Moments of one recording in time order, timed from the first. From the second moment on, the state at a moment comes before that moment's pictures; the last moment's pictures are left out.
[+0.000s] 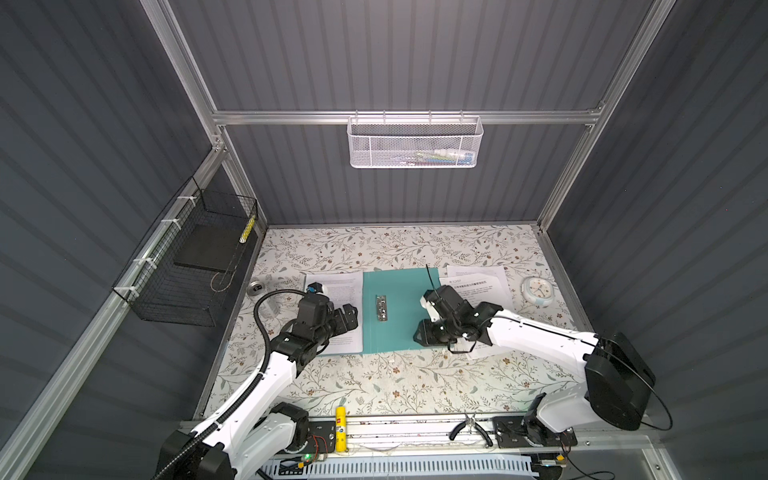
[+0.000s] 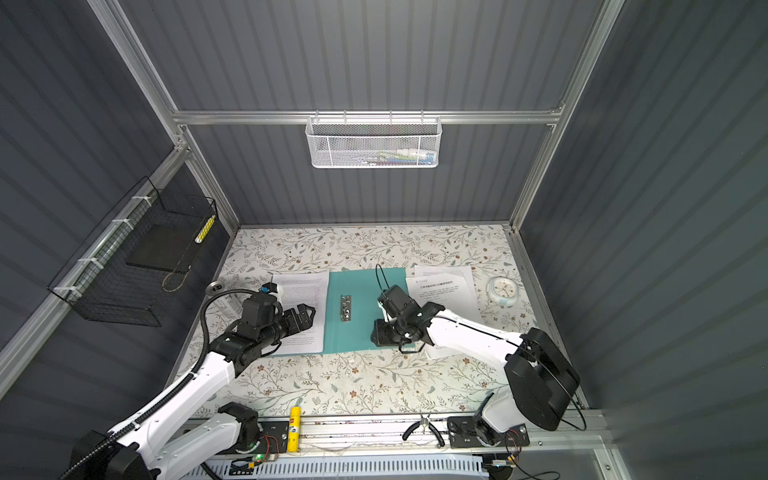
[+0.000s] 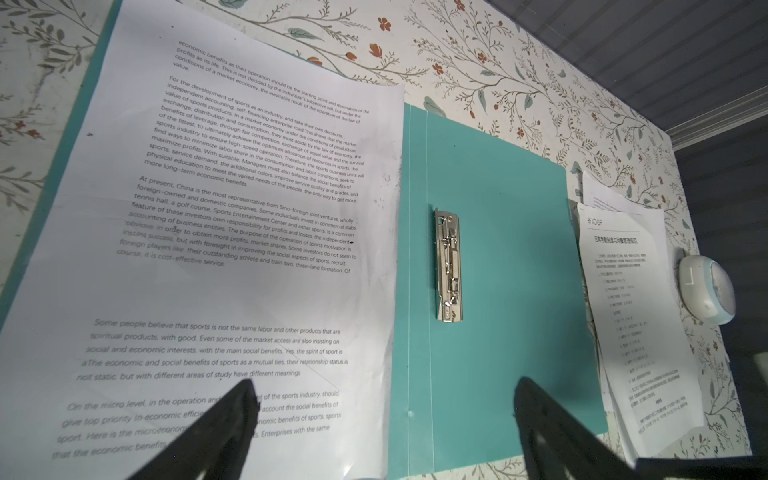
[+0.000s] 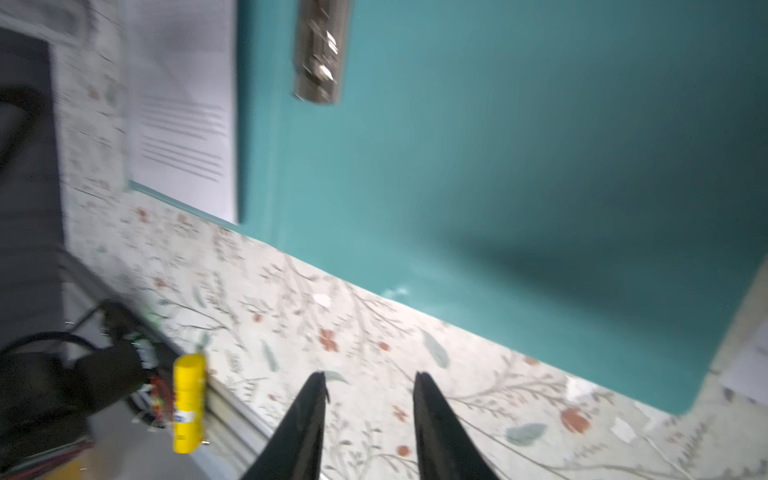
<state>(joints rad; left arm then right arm) -0.38 0.97 0.56 -0.31 0.03 -0.59 0.80 1.48 0.99 -0.47 -0.23 0.66</state>
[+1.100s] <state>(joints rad) -0.38 0.99 0.33 -0.19 0.06 -0.69 0.77 2.10 1.42 -0.33 -0.45 0.67</state>
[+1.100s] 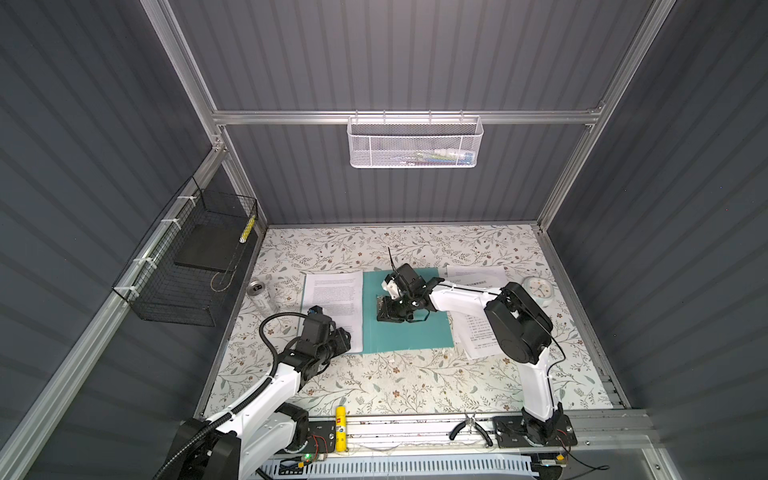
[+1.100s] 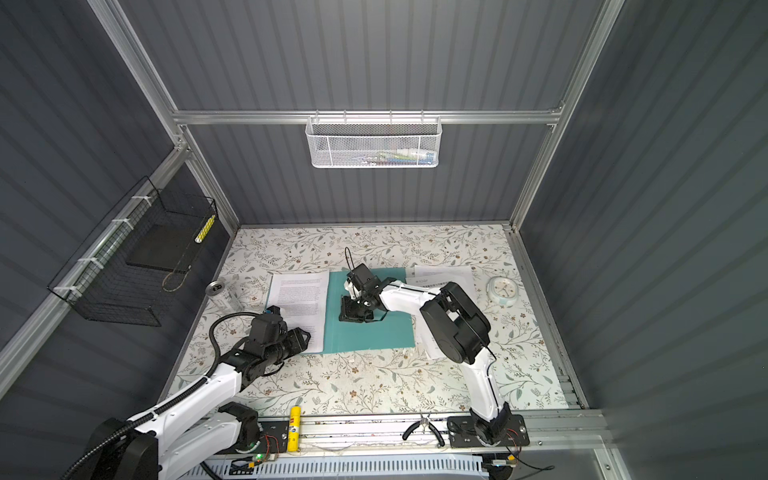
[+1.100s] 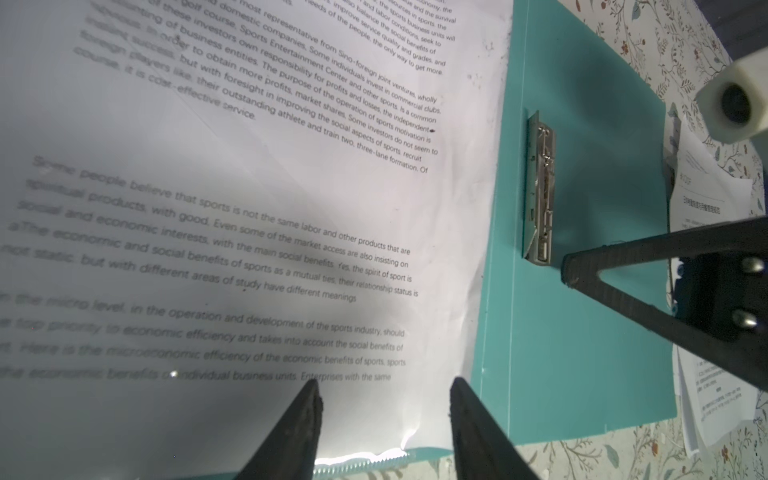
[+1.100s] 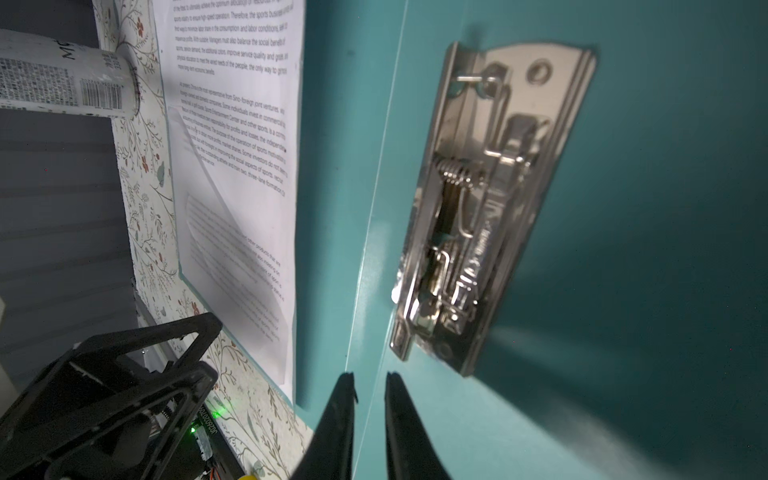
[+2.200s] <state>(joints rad) -0.38 0.98 0.31 -0.18 0.03 -0.70 0.74 2.15 1.44 -0.29 -0.46 0.68</state>
